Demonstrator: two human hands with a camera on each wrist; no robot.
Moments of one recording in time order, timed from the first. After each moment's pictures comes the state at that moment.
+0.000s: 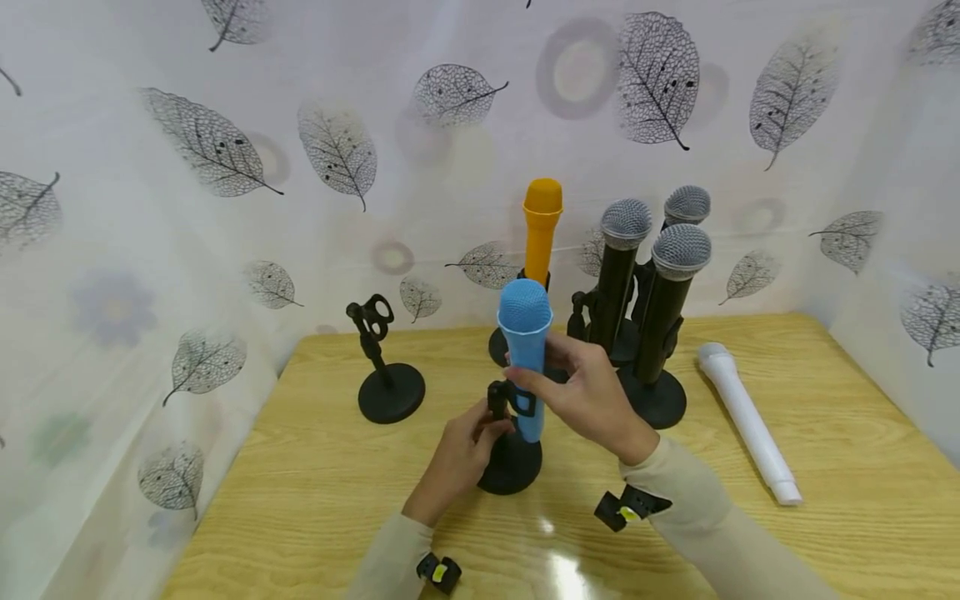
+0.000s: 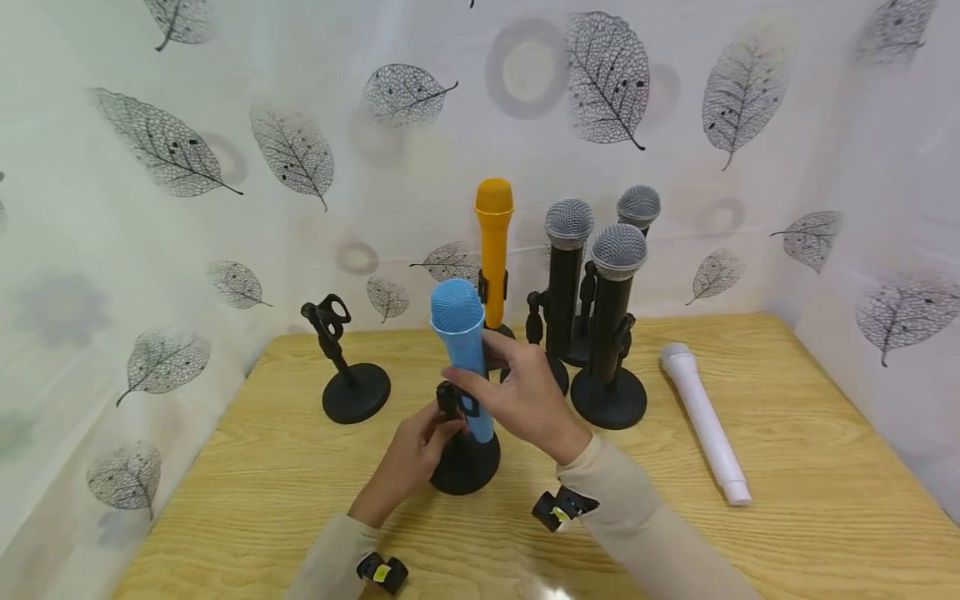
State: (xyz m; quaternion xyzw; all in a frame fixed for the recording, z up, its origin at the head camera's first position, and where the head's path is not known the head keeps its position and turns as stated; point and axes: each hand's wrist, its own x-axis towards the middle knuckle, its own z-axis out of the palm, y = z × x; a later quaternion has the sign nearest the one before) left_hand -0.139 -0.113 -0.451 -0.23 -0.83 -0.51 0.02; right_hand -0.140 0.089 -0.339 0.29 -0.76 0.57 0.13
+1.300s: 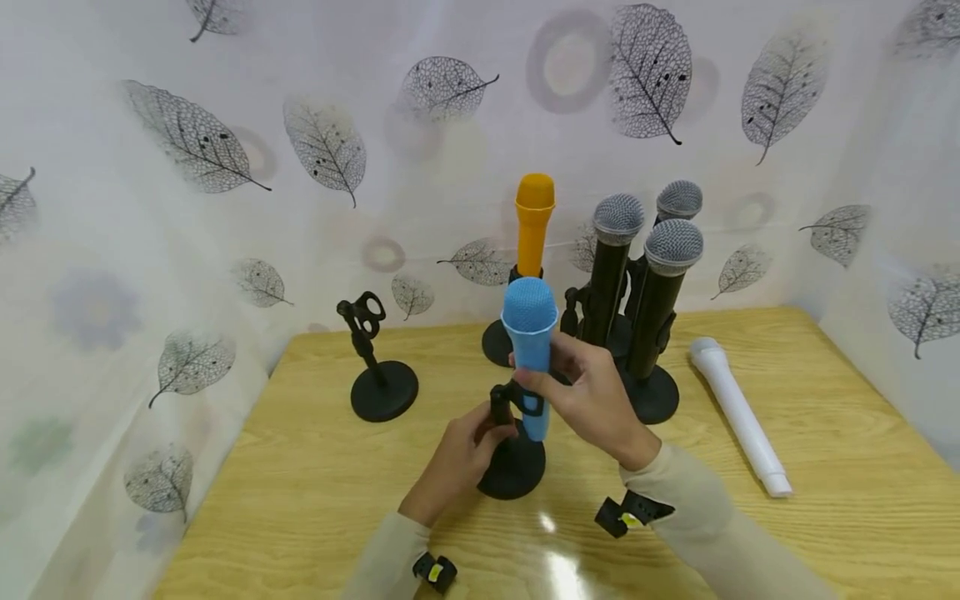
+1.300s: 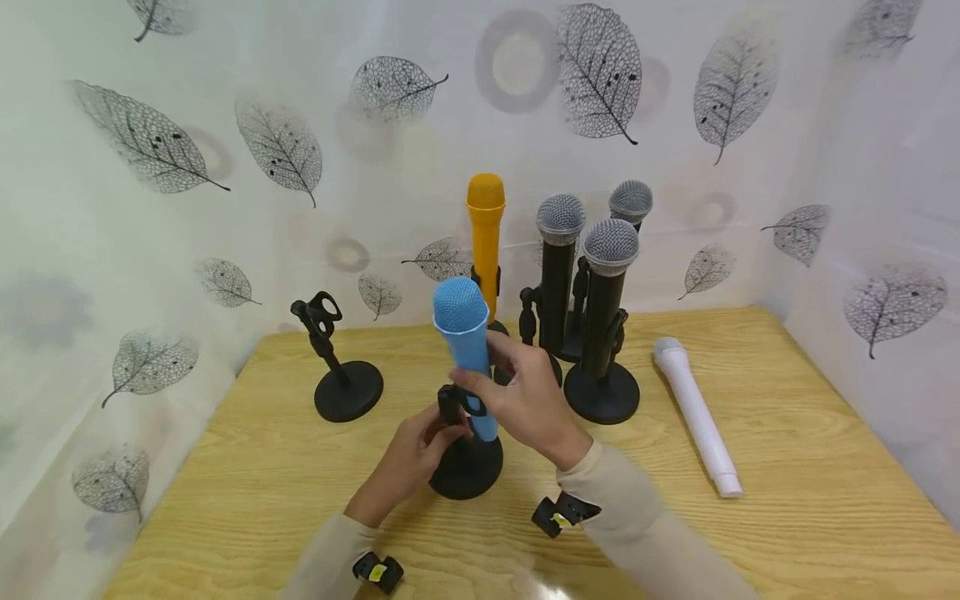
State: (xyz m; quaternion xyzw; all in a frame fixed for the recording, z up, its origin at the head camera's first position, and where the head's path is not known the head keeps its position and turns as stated) left_hand -0.135 -0.105 -0.452 -0.26 -0.79 -0.55 0.00; right_hand -0.134 0.098 -0.343 0.29 -0.74 0.60 0.13
